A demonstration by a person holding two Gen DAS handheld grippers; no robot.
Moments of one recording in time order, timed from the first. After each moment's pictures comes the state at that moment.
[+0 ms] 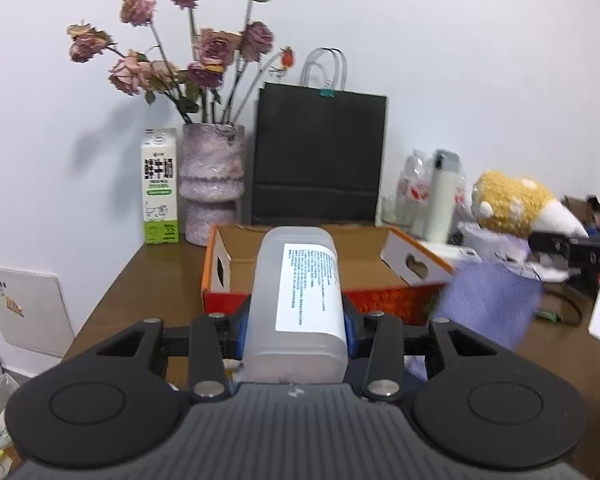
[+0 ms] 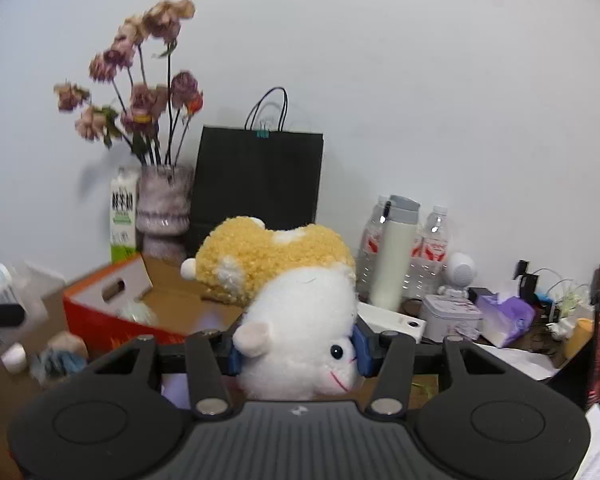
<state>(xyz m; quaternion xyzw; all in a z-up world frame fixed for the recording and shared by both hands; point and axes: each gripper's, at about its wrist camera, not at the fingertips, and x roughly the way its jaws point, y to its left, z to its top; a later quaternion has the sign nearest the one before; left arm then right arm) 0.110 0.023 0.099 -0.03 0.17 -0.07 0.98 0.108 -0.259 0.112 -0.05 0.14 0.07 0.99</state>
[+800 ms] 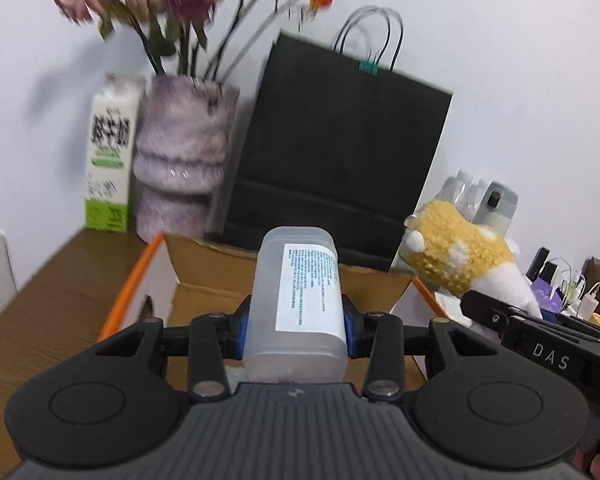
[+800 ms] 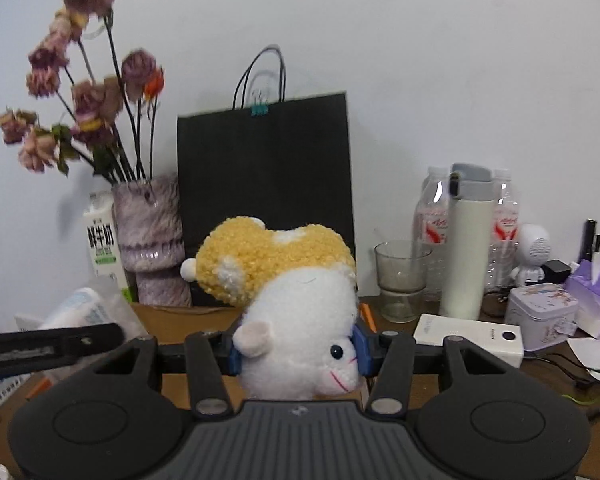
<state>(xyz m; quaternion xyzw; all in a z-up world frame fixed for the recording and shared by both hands) 0.304 -0.008 0.103 -0.12 0.22 -0.06 0.97 0.282 -0.207 0.093 0.02 0.18 0.08 0.98</state>
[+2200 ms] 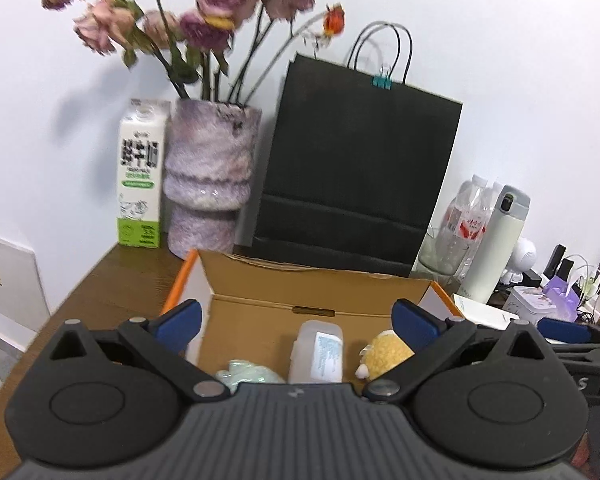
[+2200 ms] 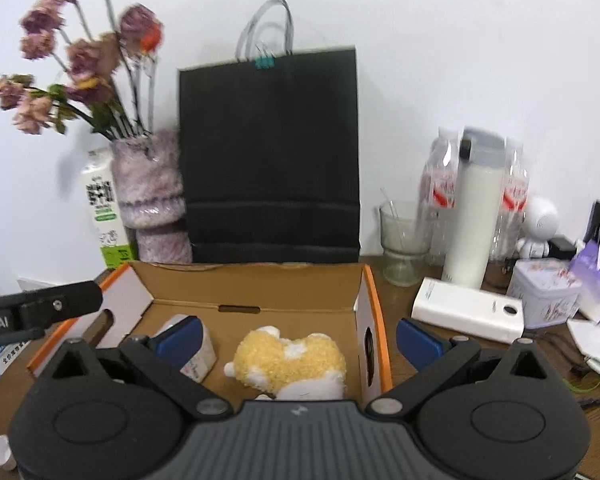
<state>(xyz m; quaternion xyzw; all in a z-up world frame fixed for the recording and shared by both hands) 0.266 0.006 0.123 -0.09 0.21 -0.02 0.97 0.266 -0.211 0.106 0.00 0.23 0.10 0.97</state>
